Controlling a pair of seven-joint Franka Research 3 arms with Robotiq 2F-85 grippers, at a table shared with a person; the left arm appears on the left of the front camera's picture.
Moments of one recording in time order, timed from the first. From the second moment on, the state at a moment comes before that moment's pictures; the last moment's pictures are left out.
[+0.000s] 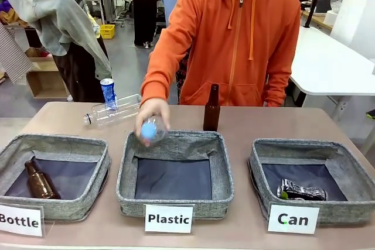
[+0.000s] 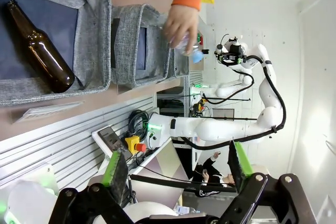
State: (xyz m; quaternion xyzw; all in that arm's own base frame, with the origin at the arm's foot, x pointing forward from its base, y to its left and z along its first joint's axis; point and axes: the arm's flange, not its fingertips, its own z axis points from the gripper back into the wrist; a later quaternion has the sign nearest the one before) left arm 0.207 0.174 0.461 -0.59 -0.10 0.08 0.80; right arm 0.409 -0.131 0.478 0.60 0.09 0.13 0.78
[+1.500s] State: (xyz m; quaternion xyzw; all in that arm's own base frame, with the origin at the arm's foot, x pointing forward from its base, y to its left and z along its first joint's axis) left arm 0.253 0.136 0.477 -0.52 -0.08 0.05 0.85; right arm 0.405 -0.133 0.477 0.59 0.08 0.14 0.79
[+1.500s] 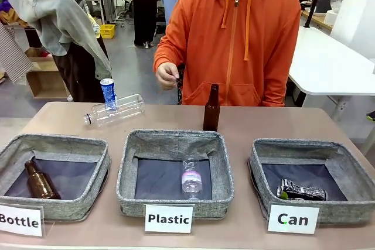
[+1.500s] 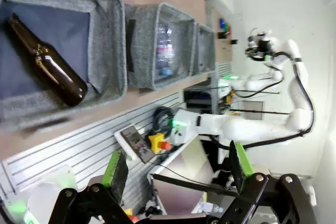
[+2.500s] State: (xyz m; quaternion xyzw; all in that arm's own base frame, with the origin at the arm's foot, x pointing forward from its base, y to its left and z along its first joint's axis) left arm 0.539 0.063 0.428 -0.38 -0.21 0.06 0.90; right arm 0.405 -0.133 0.477 0.59 0.08 0.14 0.79
